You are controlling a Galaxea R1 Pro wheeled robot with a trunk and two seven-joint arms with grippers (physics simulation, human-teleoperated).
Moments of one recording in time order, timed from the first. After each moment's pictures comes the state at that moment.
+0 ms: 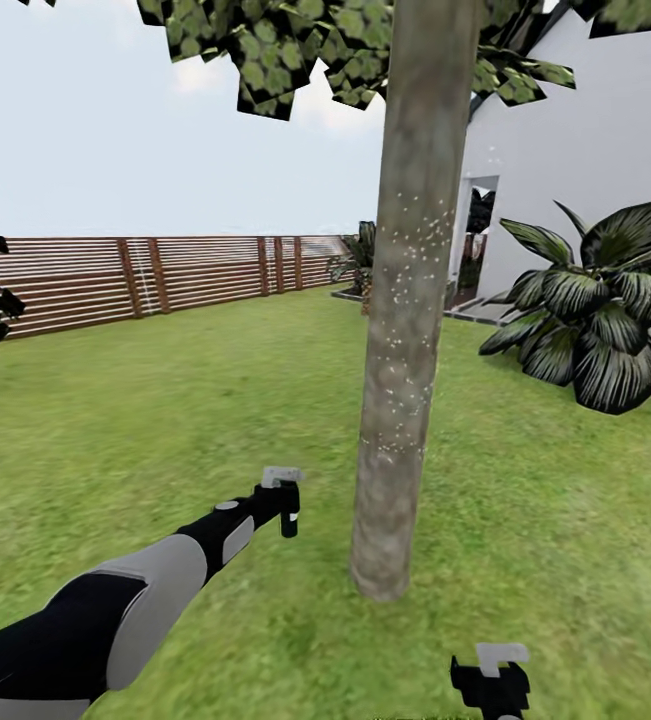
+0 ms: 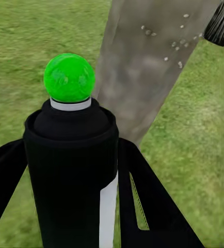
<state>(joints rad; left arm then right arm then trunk) -1.01 -0.14 -0.07 -0.03 0.10 -0.10 -0.29 -0.53 -0.03 0.22 0.03 -0.14 -0.40 -0.24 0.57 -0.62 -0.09</state>
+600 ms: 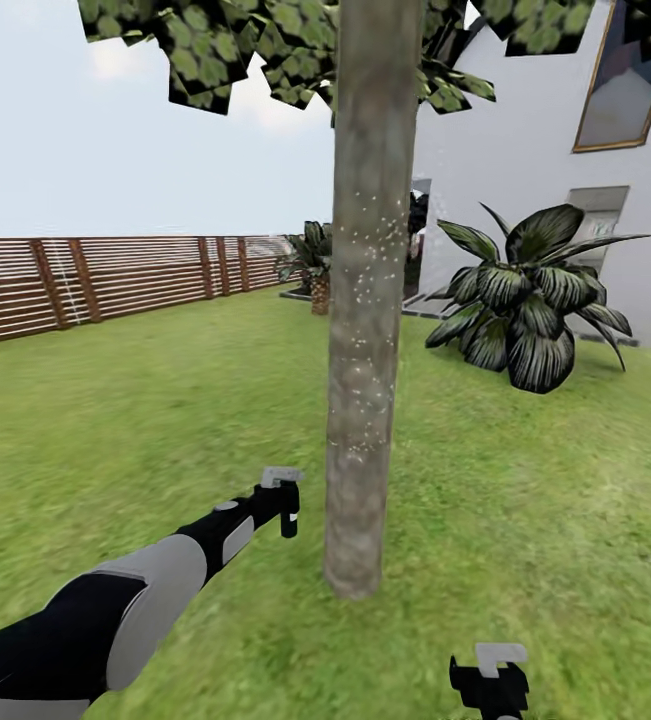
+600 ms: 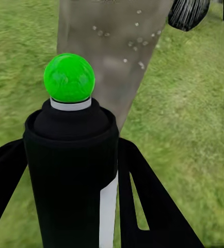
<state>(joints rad) -1.01 -0.14 -0.07 -0.03 0.10 -0.11 -0.29 -0.53 -0.02 0.21 0.03 -0.14 -0.40 -0.24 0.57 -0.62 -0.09</state>
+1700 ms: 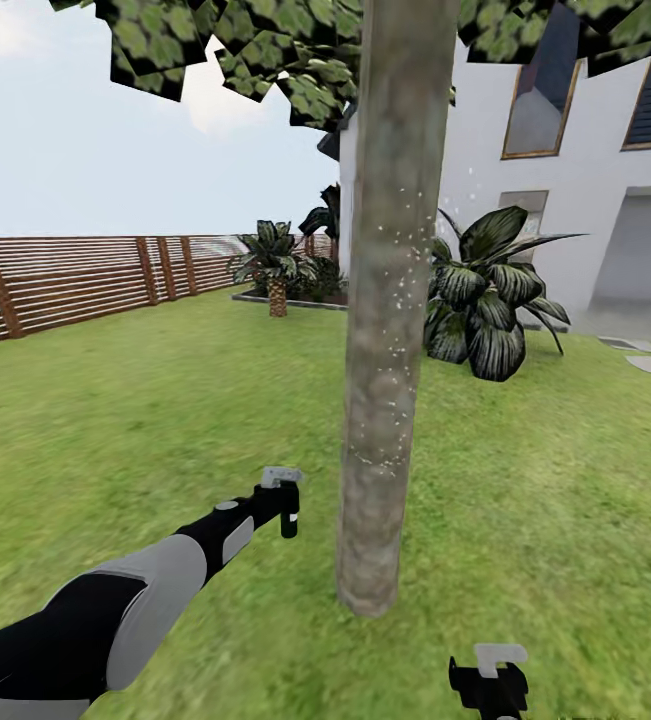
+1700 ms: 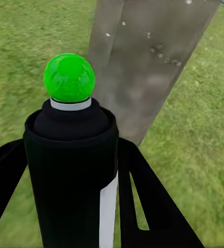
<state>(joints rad) -1.01 -0.14 -0.07 -0.03 0.10 -0.10 -0.29 -0.53 -0.02 0.21 0.03 -0.13 -0.39 -0.24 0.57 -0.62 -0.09</state>
